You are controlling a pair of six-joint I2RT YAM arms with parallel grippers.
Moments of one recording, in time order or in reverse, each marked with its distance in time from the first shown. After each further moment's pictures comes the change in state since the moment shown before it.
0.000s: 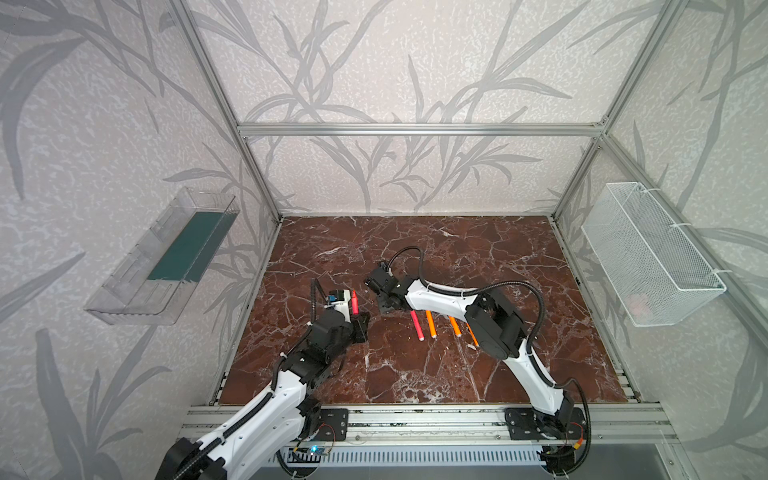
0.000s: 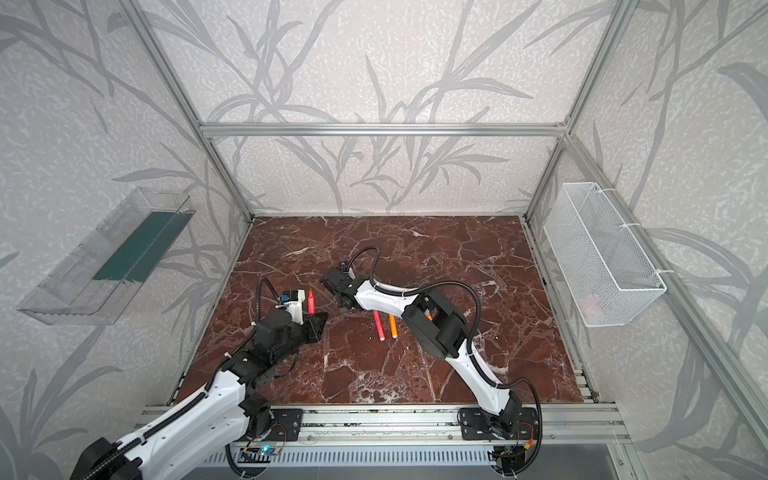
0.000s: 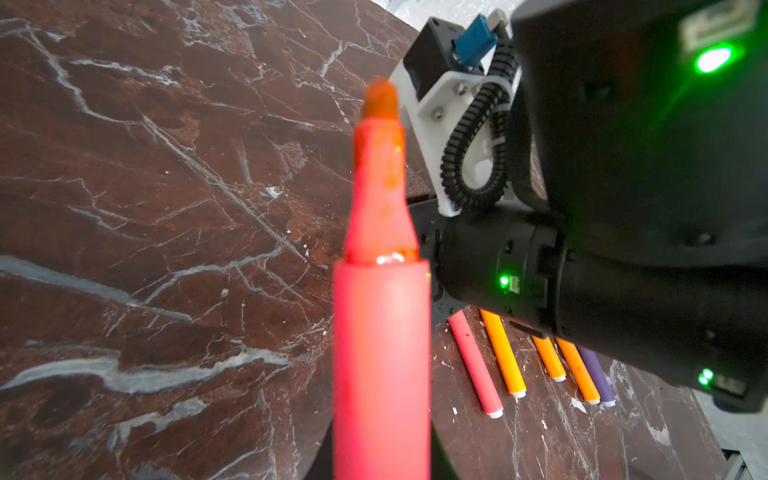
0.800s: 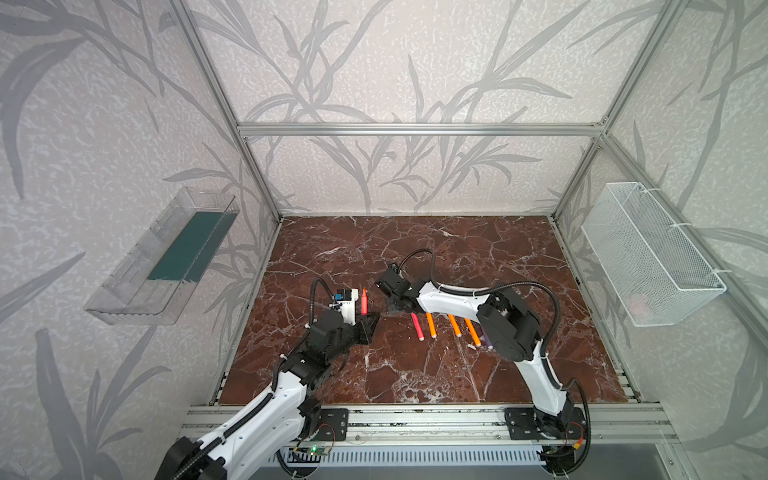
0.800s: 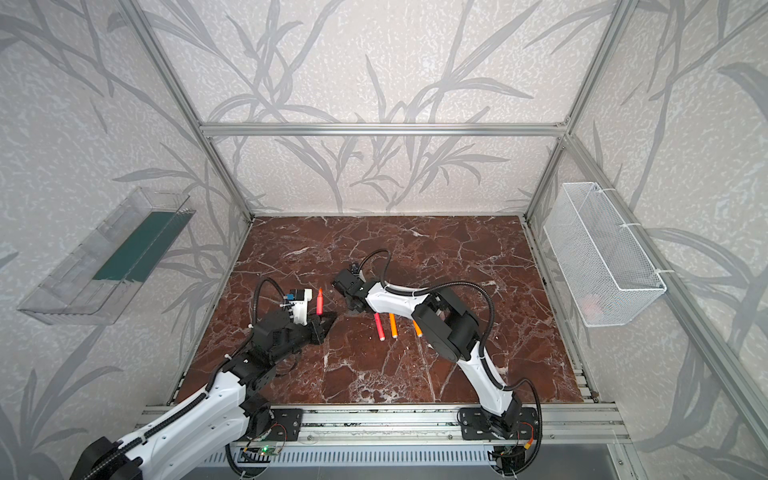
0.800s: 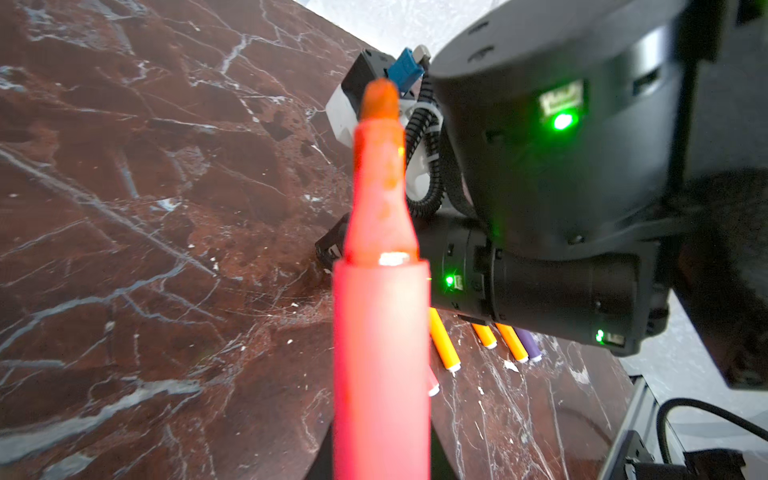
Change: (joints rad) left arm -0.036 -0.003 -0.018 0.132 0.186 0.040; right arm -0.018 -0.170 -0.254 0.101 -0.045 0.030
